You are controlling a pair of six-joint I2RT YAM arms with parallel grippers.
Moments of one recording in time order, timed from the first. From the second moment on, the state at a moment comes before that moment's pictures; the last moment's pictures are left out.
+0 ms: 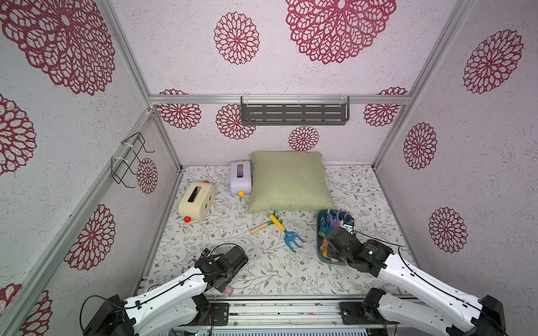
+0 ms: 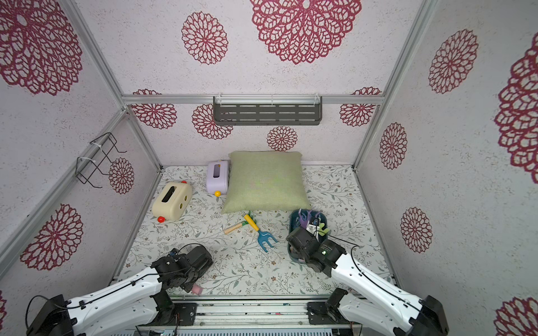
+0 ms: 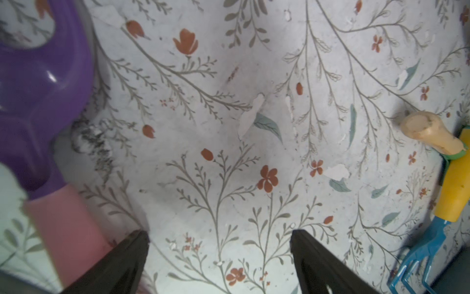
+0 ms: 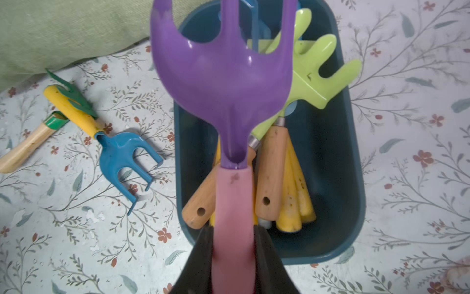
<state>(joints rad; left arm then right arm) -0.83 0.93 0.41 -0.77 -0.27 -1.70 0.82 0.97 0.75 -0.91 0.43 0.97</state>
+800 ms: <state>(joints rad) -0.69 0.90 0.40 -0.73 -0.21 -1.61 0.71 1.14 0.74 -0.81 0.35 0.88</state>
